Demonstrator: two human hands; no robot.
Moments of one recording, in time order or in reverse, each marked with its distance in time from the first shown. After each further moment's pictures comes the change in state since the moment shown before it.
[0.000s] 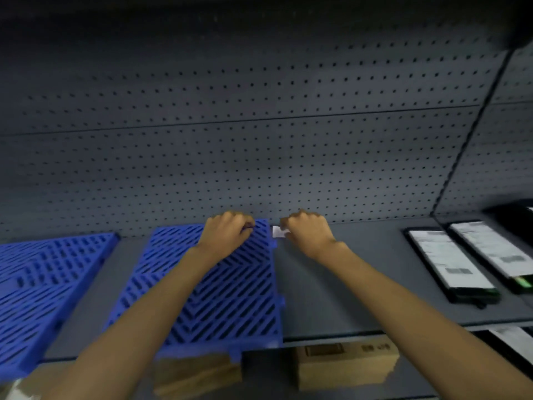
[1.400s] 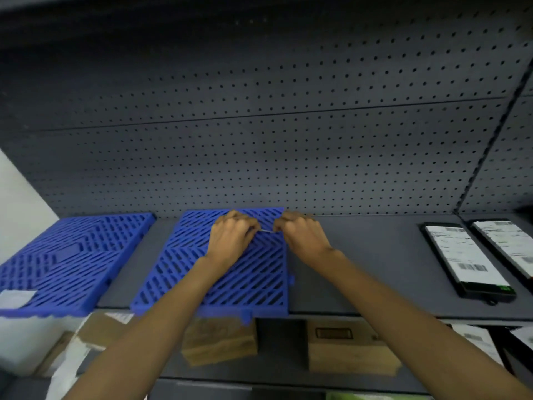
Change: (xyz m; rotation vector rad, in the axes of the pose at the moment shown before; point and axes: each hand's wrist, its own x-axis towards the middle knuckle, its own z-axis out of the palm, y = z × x) left_hand -0.063 0.026 -0.013 0.006 0.215 -0.113; right_hand -0.030 -0.030 0.008 0.261 0.207 -0.180
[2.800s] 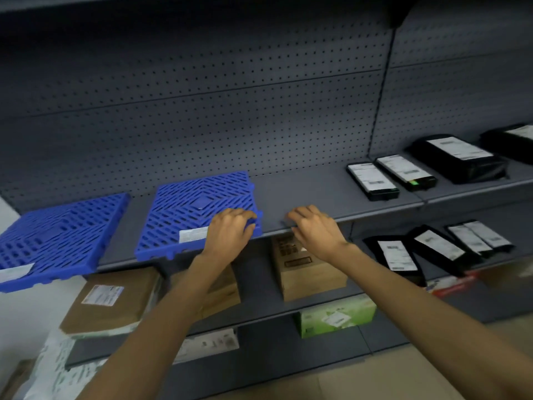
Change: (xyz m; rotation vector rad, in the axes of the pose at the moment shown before) left_hand -0.136 0.064 -0.067 -0.115 -0.126 0.166; right_hand -0.204 -0.064 -0.058 -0.124 -0.062 0.245
